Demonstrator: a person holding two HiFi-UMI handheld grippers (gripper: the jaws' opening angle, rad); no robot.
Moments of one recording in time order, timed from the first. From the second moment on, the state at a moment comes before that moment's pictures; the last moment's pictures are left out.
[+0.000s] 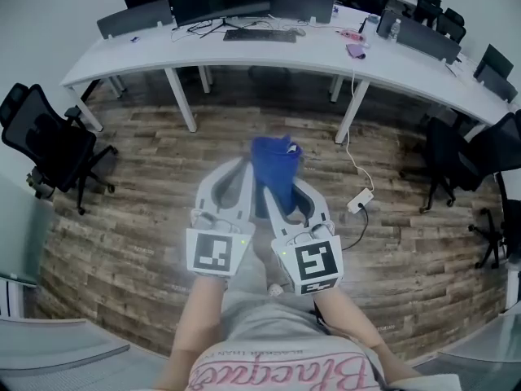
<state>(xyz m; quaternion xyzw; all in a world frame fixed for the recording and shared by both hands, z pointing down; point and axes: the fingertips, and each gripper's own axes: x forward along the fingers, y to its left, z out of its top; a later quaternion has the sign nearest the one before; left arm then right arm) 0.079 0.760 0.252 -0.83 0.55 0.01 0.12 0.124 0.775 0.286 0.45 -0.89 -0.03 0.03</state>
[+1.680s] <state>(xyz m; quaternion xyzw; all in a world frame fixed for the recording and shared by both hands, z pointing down) -0.073 0.359 0.245 -0.84 0.52 0.02 0.12 -0.015 0.381 0.272 0.49 -0.87 -0.03 0.03</state>
